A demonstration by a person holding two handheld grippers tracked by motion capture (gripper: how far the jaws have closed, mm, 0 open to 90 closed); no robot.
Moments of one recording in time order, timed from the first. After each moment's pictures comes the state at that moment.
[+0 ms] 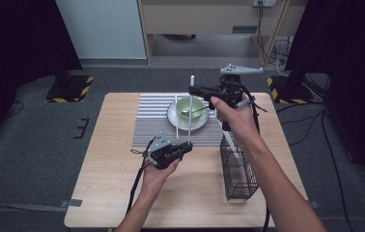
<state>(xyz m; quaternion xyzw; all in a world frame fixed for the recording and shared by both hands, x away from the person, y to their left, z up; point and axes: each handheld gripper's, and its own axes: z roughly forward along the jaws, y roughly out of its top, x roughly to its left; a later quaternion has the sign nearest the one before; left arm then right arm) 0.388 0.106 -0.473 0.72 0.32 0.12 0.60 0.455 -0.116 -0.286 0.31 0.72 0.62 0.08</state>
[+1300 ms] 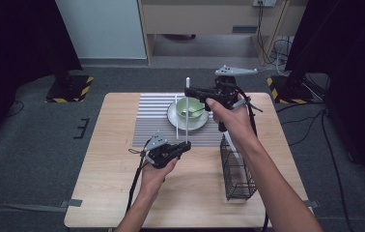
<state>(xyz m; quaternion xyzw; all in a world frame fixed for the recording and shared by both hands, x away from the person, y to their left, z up) 0.389 0.112 -0.473 0.71 0.33 0.10 0.61 0.456 -0.107 -0.290 0.30 0.72 0.62 0.07</state>
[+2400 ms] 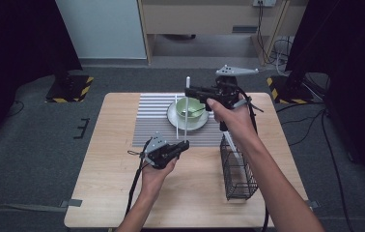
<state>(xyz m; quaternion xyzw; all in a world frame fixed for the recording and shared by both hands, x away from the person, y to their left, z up) 0.386 0.113 -0.473 0.71 0.33 0.13 0.61 0.456 -0.109 -0.290 0.30 0.72 0.62 0.08</state>
